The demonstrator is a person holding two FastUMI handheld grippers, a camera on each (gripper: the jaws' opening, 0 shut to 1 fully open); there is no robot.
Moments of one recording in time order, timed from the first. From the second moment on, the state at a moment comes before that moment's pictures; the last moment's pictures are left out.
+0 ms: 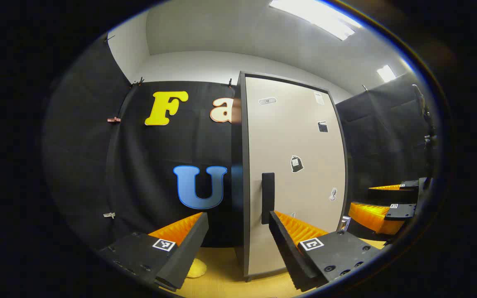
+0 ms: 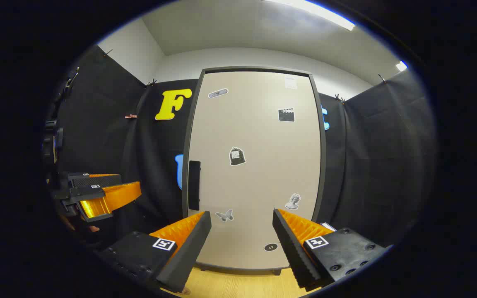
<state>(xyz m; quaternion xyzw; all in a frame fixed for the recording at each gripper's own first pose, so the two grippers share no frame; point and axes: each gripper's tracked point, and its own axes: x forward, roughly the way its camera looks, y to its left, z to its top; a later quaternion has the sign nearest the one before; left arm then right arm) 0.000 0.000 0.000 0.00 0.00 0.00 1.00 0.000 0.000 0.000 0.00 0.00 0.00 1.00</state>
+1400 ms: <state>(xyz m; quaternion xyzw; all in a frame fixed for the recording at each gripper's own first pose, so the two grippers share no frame) -0.014 0.040 -0.017 0.01 0.01 0.01 1.00 0.025 0.049 -0.007 0.01 0.02 0.03 1.00</state>
